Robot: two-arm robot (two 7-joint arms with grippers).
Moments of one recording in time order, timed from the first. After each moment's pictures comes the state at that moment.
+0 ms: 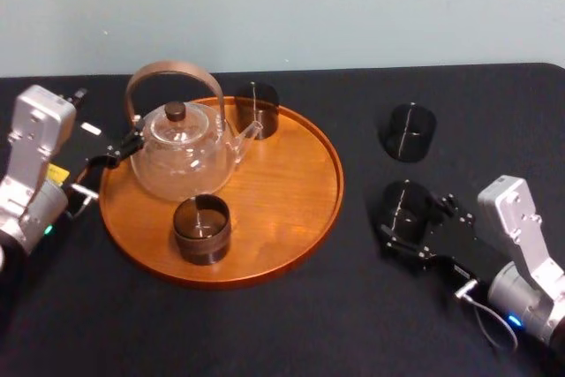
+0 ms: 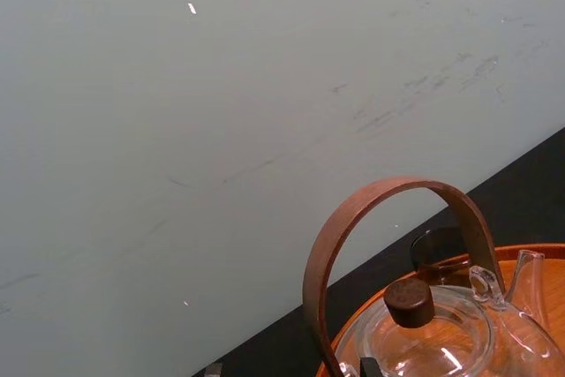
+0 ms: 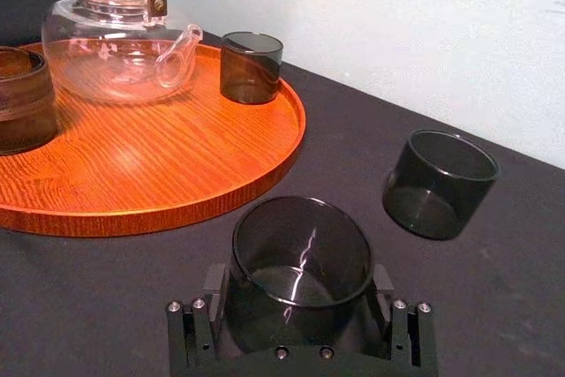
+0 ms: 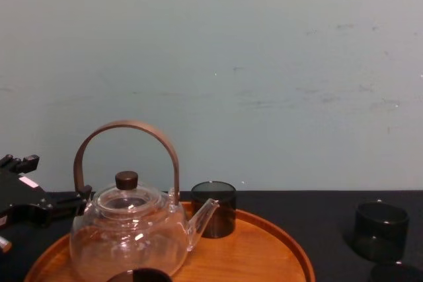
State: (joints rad) left arm -0.20 0.60 0.45 -1.41 -0.25 -0.12 0.03; right arm -0.08 0.45 -0.25 -1.50 0.17 -0.09 0.34
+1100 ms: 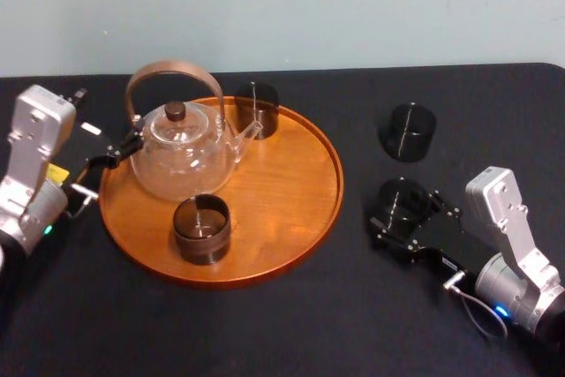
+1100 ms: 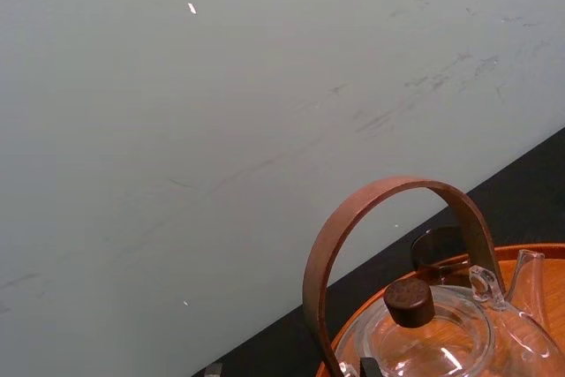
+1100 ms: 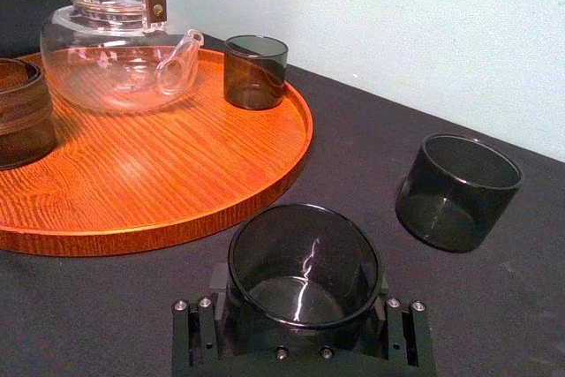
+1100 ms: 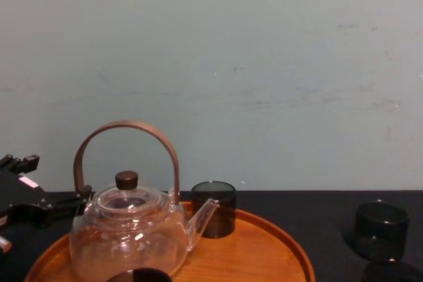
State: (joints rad) left arm -0.20 0.60 0.45 -1.41 -0.25 -0.12 0.03; right arm -0.02 0.41 -0.26 -1.44 0.17 -0.08 0.38
